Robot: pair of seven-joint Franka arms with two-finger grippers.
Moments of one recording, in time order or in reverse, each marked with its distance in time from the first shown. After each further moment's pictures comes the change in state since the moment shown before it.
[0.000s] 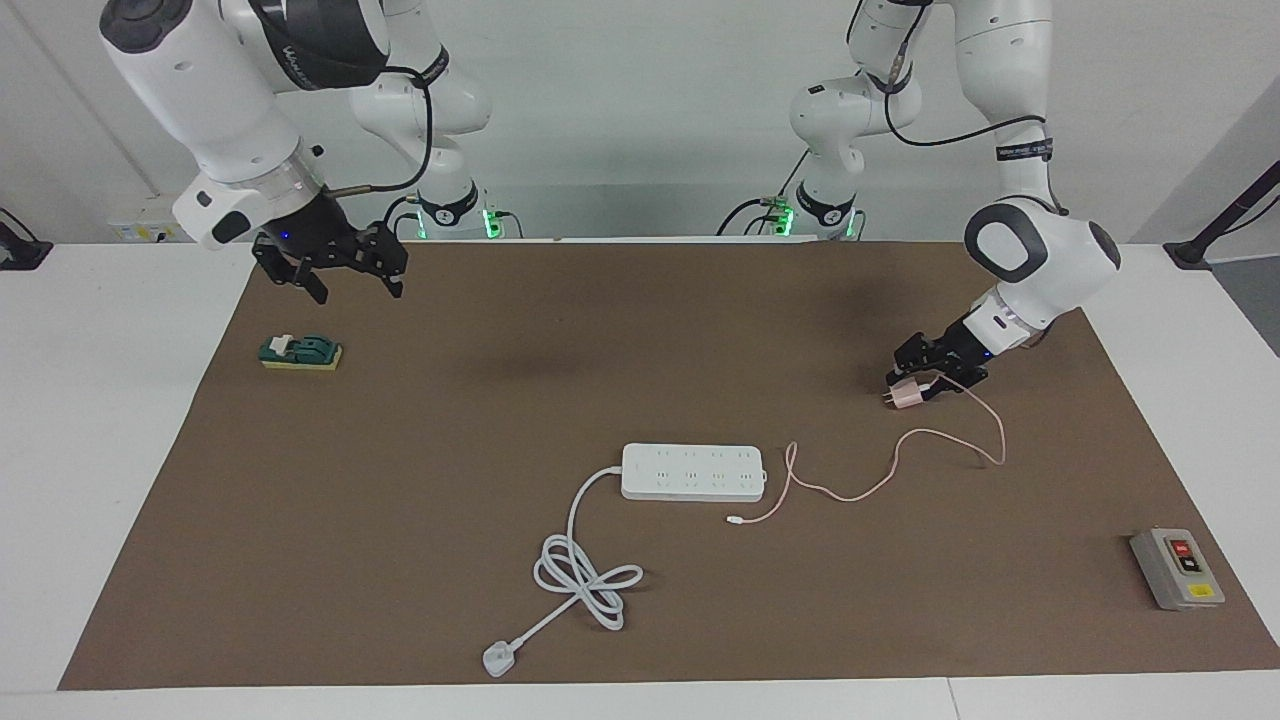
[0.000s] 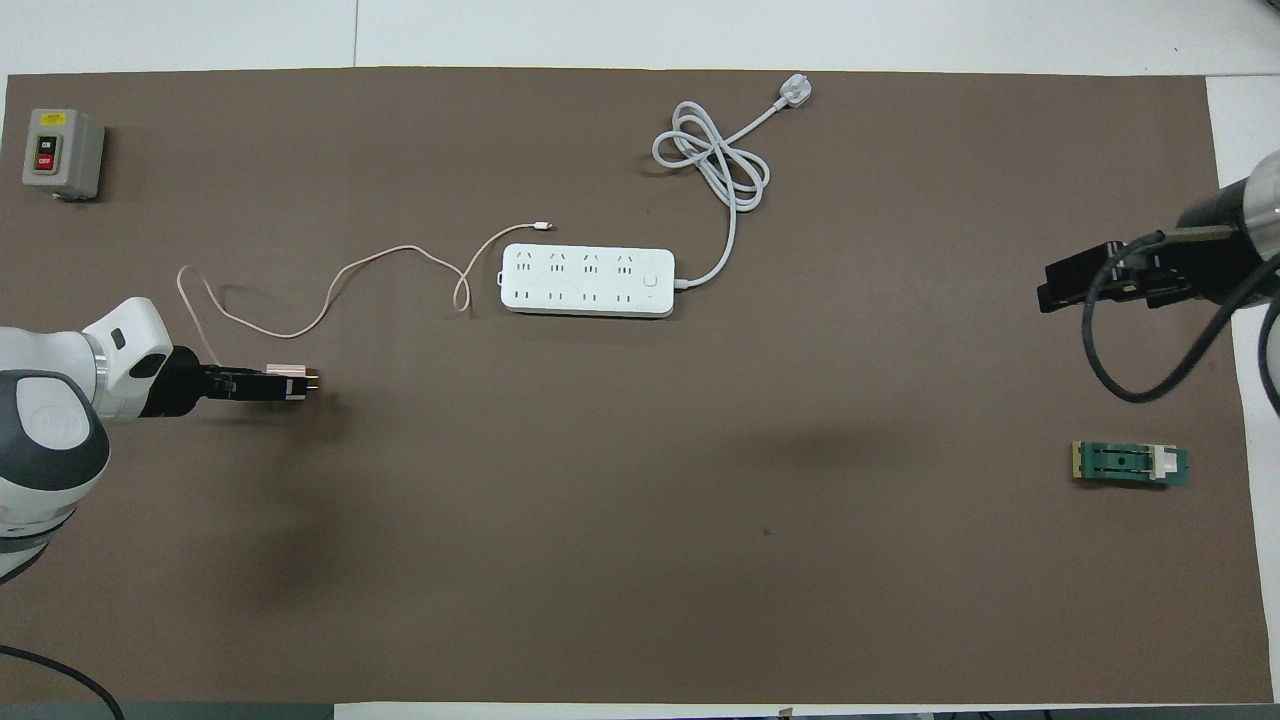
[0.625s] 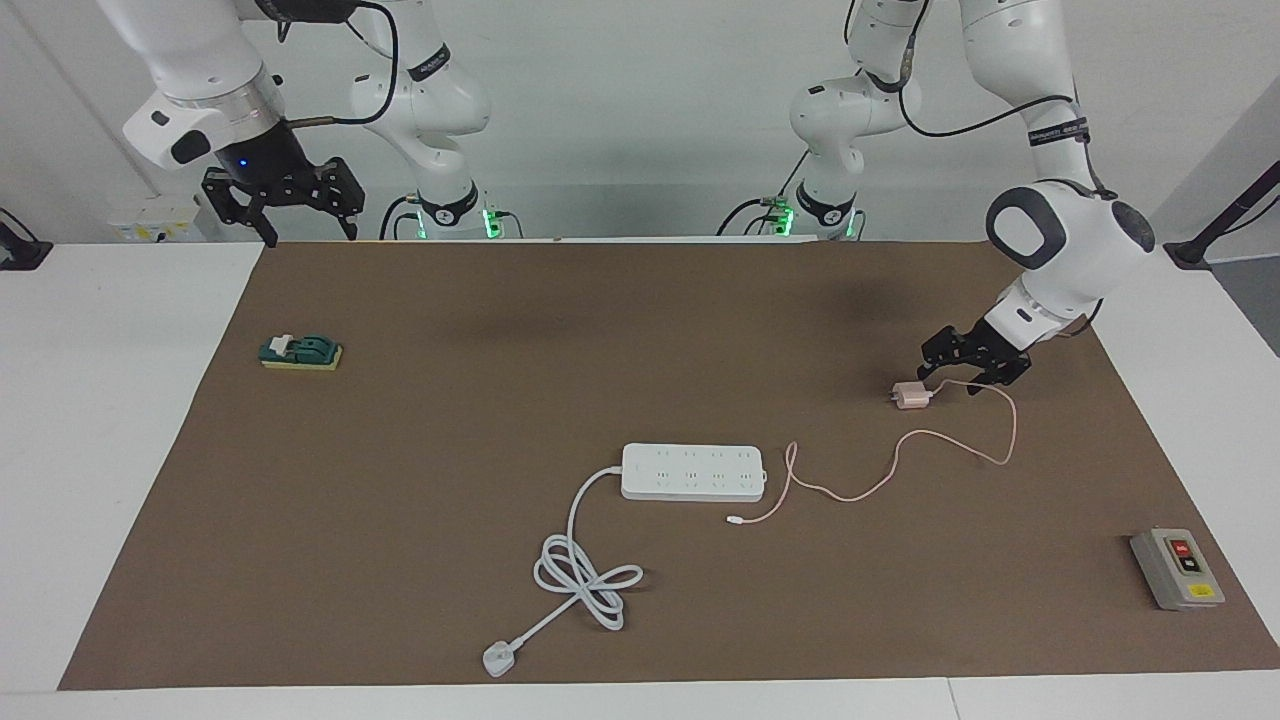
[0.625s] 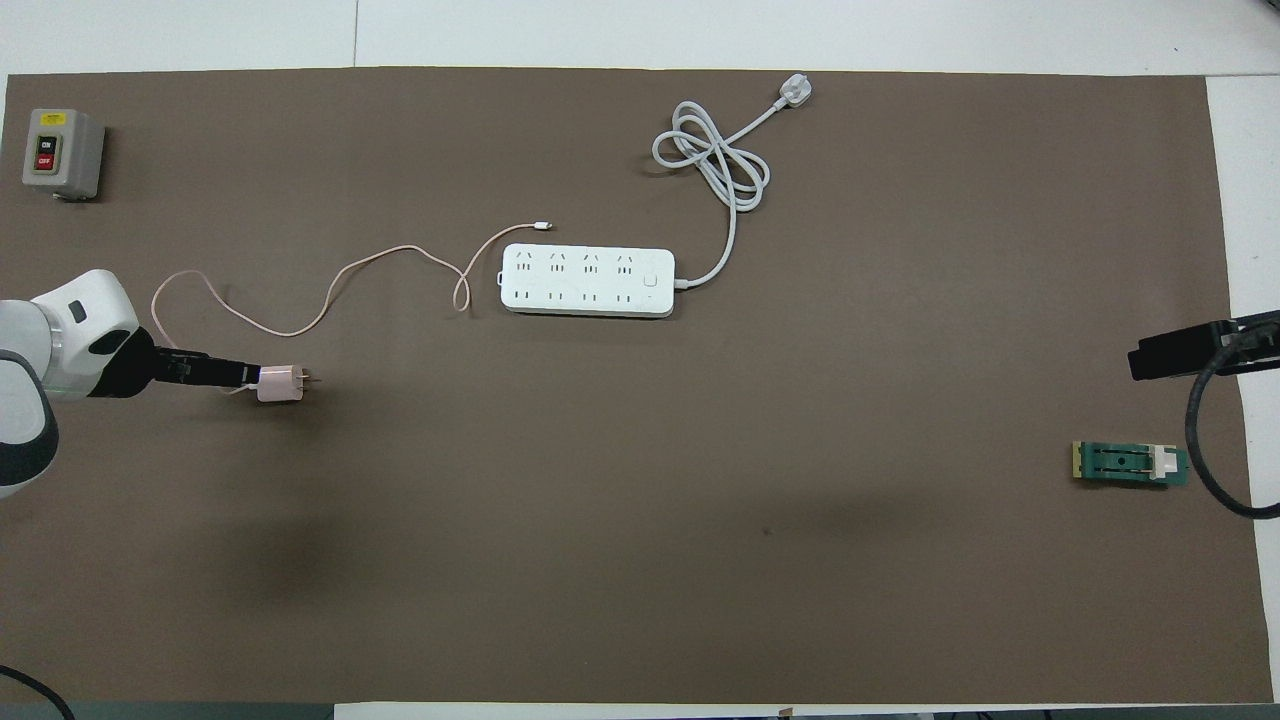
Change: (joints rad) left arm 0.015 -0.030 0.013 0.121 0.291 -0.099 -0.168; right arm -0.029 -0.156 0.004 -0.096 -0.089 -0.071 -0.052
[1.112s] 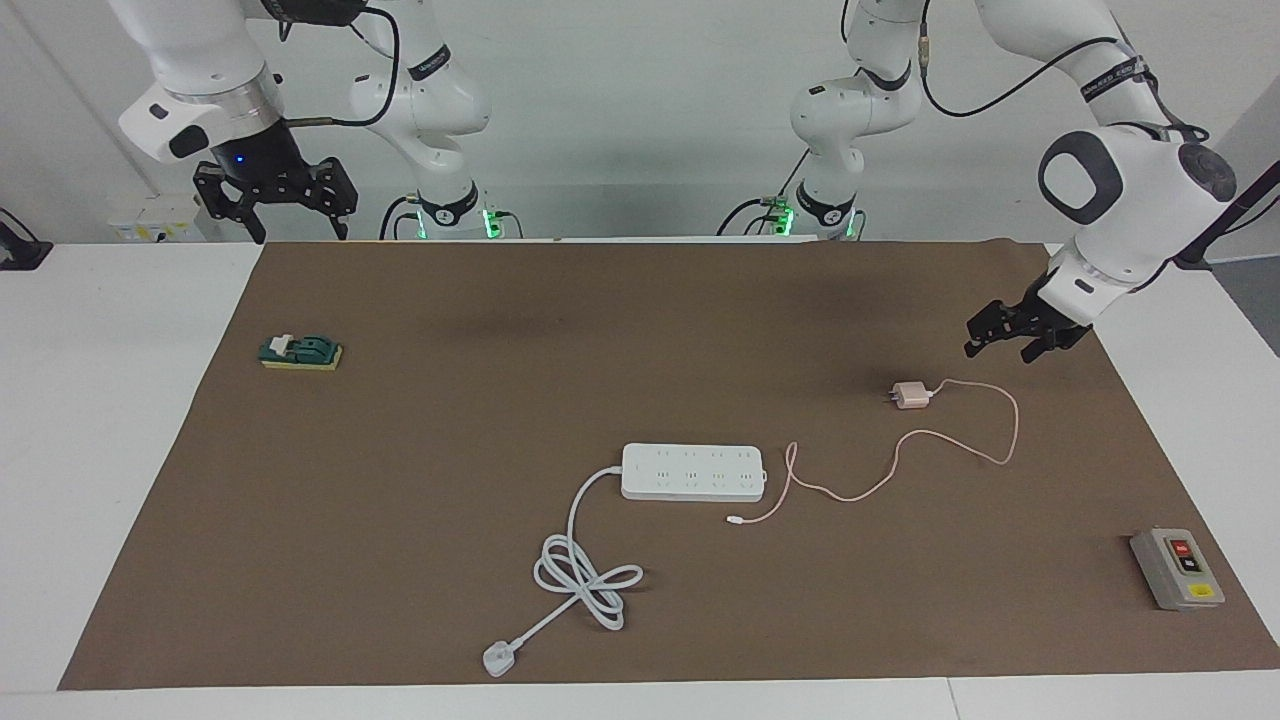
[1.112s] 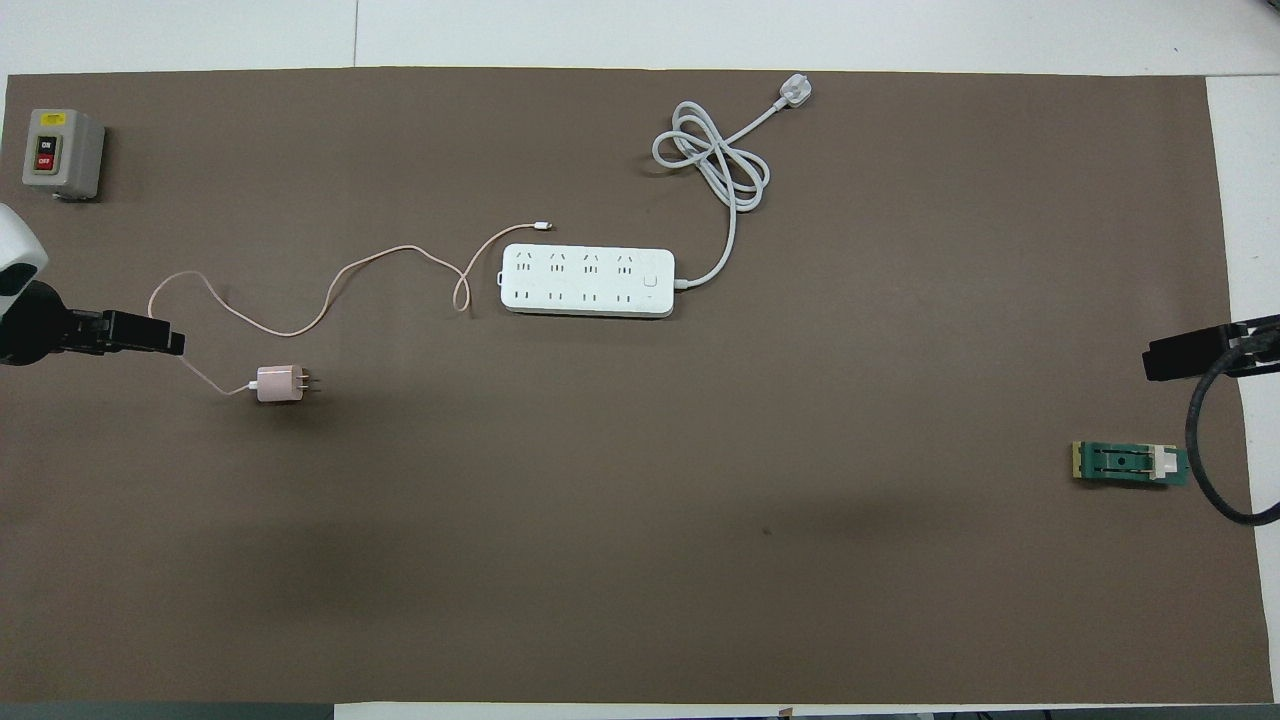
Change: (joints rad) left arm 0.007 -0.037 -0.017 0.241 0.176 -0.276 -0.330; right arm 0.001 -0.006 0.003 0.002 -0.034 0.013 0.000
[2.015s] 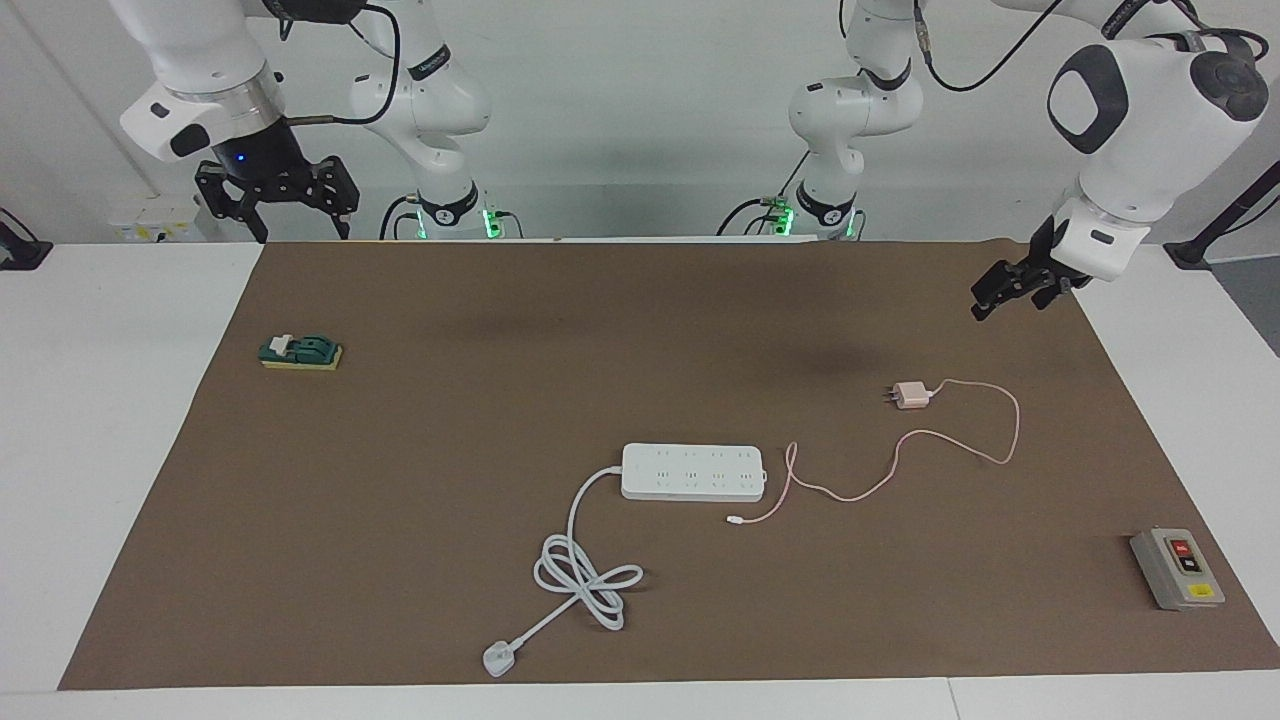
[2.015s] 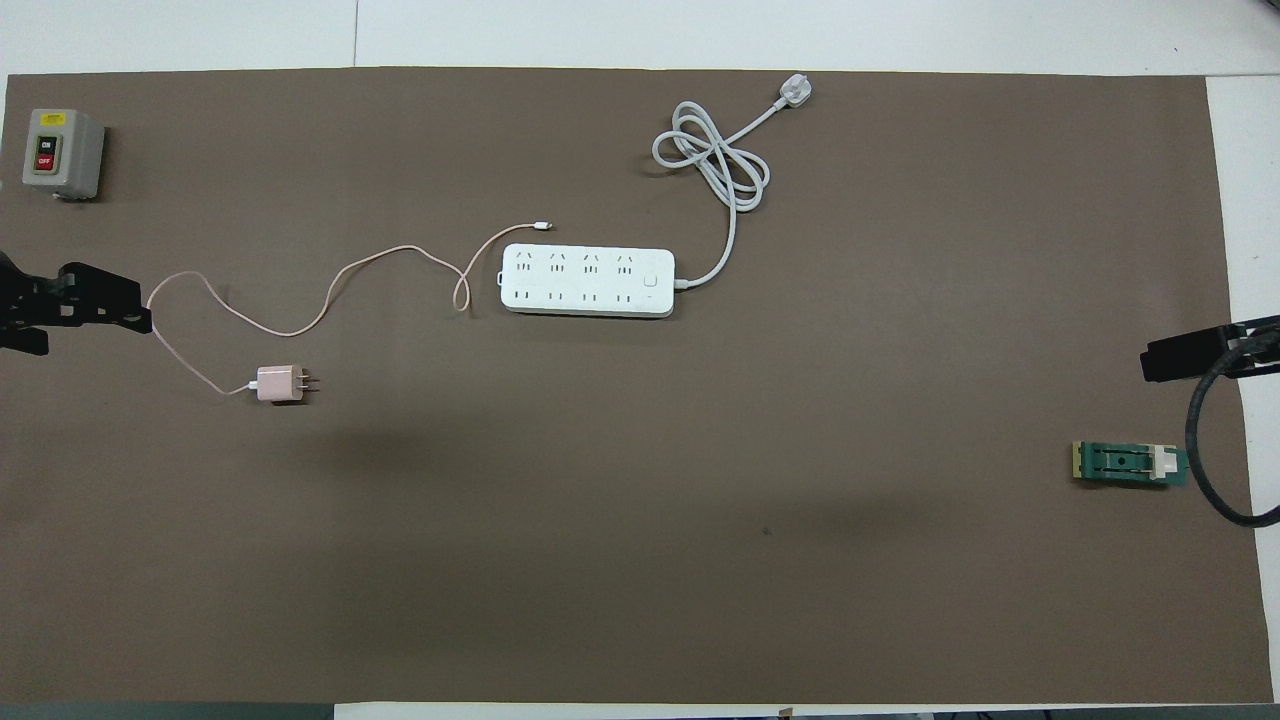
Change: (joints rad) left arm -0.102 -0.024 -0.002 0.206 0.125 -0.256 -0.340; right arm 0.000 0.000 0.000 0.000 0.008 -0.002 0.000
